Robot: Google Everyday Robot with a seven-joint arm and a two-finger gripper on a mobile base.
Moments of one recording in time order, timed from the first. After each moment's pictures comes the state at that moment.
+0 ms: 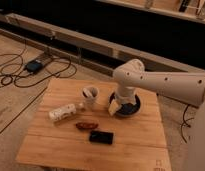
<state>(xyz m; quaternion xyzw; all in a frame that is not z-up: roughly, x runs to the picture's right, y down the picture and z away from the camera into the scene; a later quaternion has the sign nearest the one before) 0.112 0.114 0.771 -0.29 0.18 0.49 0.80</state>
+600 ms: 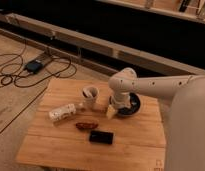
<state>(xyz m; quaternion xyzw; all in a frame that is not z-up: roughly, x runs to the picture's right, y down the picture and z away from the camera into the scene) 0.099 0.147 0.826 -0.31 0.18 0.46 0.81</state>
